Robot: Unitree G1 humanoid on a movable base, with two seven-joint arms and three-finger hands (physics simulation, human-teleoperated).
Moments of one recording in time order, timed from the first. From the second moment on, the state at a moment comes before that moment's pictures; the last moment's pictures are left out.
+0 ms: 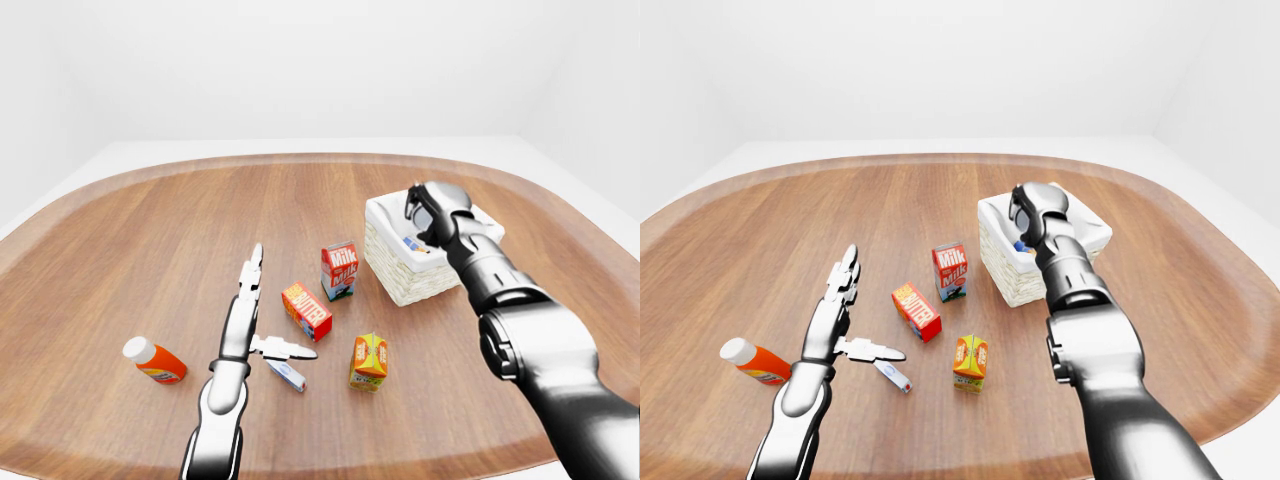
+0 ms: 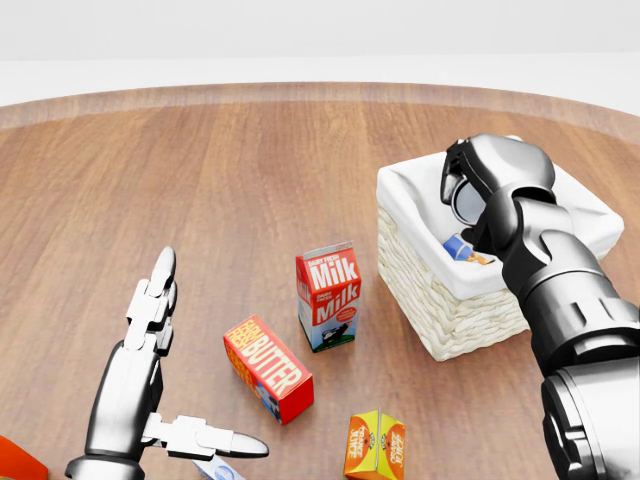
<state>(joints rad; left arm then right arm) 0.11 0.02 -0.05 -0.17 0.22 -0.09 -0.07 -1.13 -0.34 0.03 1.33 -1.03 -0.01 -0.13</state>
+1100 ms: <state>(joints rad) 0.11 0.02 -0.05 -0.18 0.22 -0.09 -0.07 -1.16 -0.36 0.02 1.32 -1.06 -0.01 -0.12</state>
